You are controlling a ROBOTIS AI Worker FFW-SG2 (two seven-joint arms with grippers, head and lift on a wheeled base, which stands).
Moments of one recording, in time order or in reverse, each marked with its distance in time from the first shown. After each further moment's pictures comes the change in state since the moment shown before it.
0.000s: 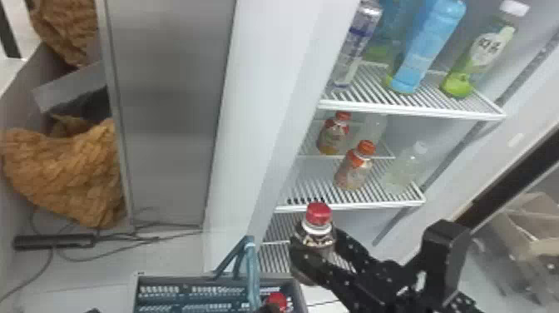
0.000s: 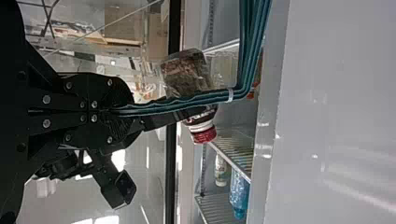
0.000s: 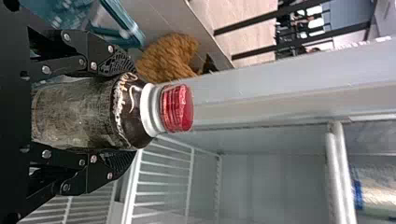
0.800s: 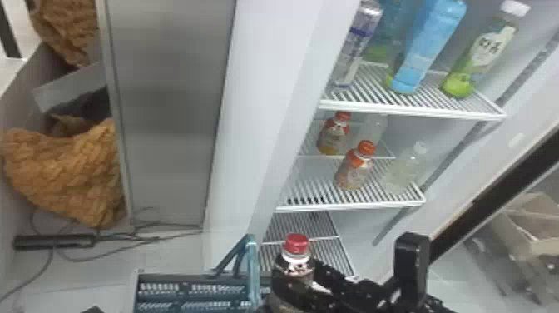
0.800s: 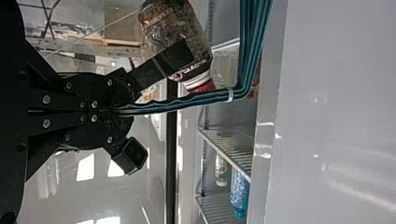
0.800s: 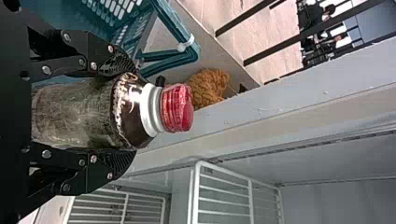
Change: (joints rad) left arm -0.007 0.001 -0.001 -0.001 -0.004 0.003 0.000; right arm -0.080 -0.007 -0.015 0.143 -0.064 0.119 0.166
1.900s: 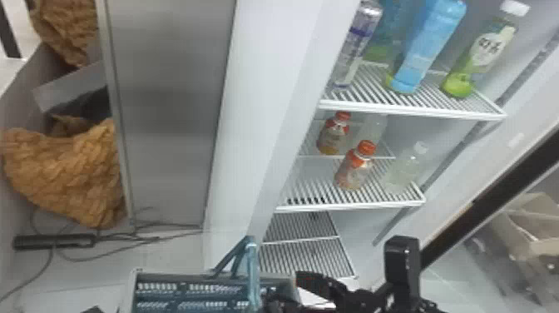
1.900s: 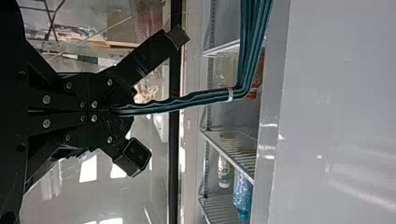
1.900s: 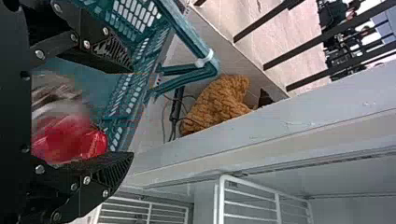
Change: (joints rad) left arm -0.002 0.003 -0.001 0.001 -0.004 0.004 0.000; right arm -0.008 -0.005 0.016 -0.055 -0.002 0.151 -0.014
